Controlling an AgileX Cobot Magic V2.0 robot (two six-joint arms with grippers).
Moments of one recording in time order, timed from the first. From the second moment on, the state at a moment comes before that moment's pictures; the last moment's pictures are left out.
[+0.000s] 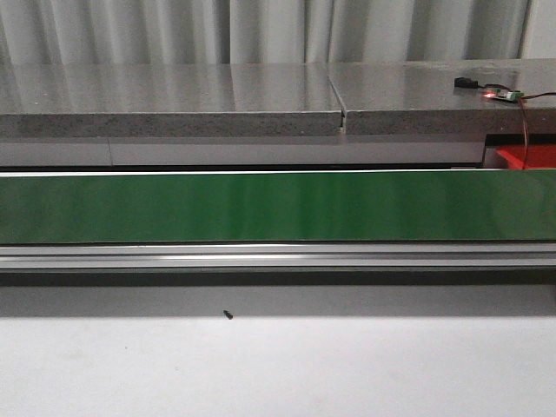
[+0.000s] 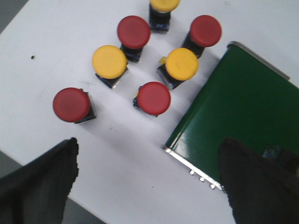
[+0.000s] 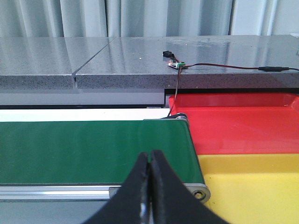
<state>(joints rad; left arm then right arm) 0.54 1.44 -1.29 -0.08 1.04 -0.06 -0.04 -0.01 0.03 -0.08 0.06 0.10</state>
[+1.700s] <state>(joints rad) 0.69 1.88 -1.28 -0.06 0.85 0.07 -0.04 -0.01 0.03 -0.08 0.06 0.10</state>
